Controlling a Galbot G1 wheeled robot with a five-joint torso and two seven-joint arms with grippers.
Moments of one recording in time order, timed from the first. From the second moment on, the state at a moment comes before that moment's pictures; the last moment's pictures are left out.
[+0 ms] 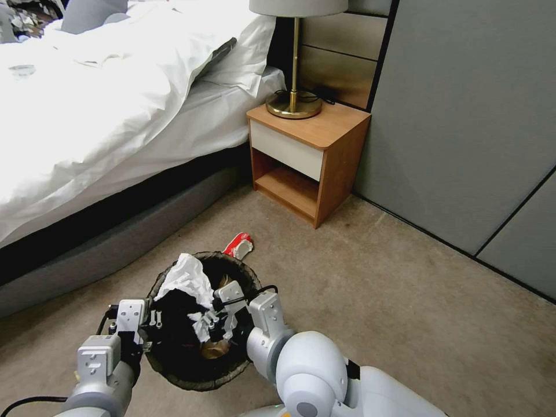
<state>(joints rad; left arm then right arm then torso) 1.91 -1.50 -0.76 -2.50 -0.04 0.61 0.04 -0.96 1.26 -0.51 2.14 0.82 -0.71 0.56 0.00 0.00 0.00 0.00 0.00</state>
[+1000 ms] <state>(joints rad) 1.90 -1.50 -0.76 -2.50 -0.05 0.61 0.04 -0.97 1.26 -0.50 2.16 0.82 -0.70 0.56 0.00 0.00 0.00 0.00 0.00</state>
